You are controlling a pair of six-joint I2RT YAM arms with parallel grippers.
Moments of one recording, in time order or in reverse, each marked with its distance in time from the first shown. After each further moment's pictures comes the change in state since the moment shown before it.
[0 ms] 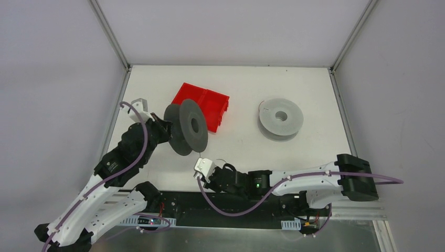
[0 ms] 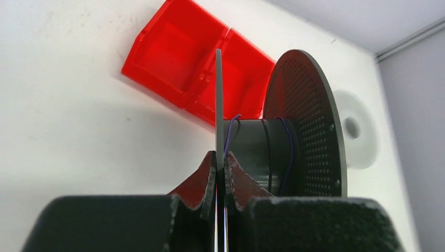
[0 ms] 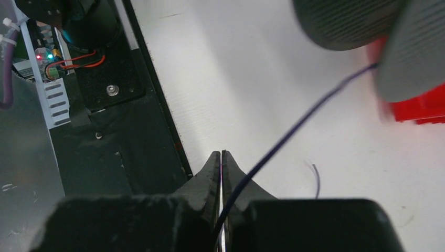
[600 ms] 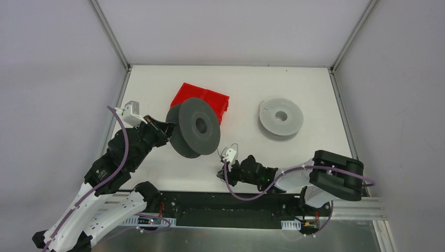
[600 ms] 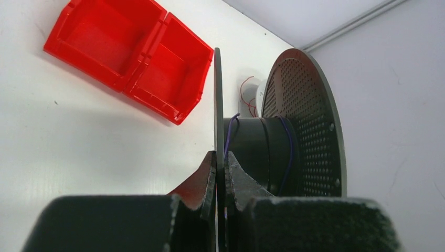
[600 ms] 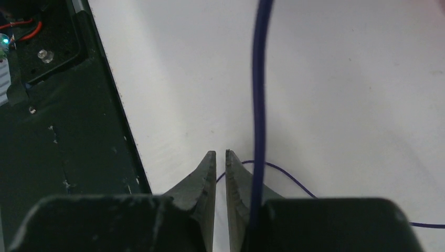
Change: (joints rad) left arm 0.000 -0.045 0.035 -0.011 0.183 -0.130; right arm -0.328 0.098 -0.478 0.668 -0.364 0.149
